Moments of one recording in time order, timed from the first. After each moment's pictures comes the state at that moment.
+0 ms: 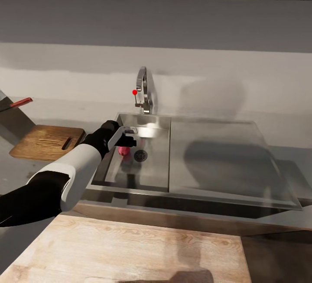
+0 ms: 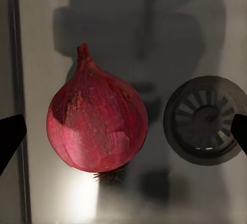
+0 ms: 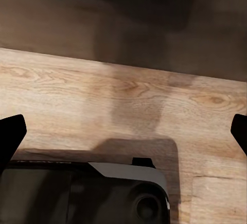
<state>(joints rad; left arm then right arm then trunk) -1.38 -0.11 -0.14 -0.32 0.10 0.84 0.05 0.05 0.01 0.33 -0.74 -0.08 -0.41 -0.29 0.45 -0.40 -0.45</state>
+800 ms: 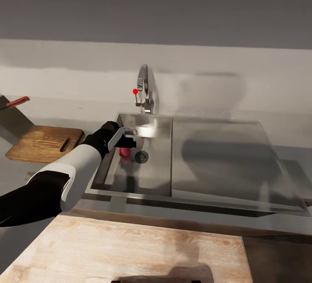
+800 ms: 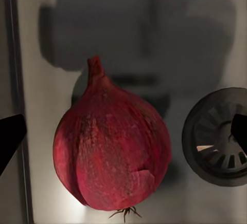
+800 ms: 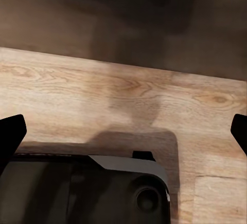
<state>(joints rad) -1.38 -0.11 -0.14 -0.31 0.10 0.84 0.05 0.05 0.01 0.33 -0.74 -0.08 -0.41 -0.29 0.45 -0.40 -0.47</state>
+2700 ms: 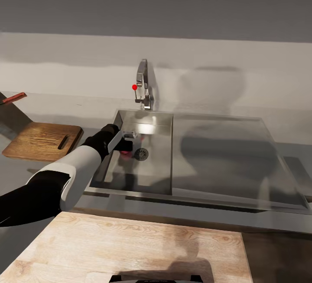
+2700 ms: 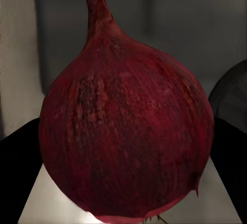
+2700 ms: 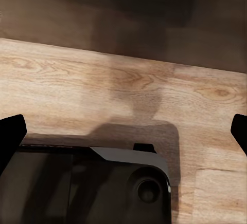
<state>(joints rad) -1.38 -0.11 -0.14 -0.26 0.10 0.83 0.05 0.05 0.01 0.34 -0.74 -0.08 -0.41 -0.29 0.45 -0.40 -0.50</state>
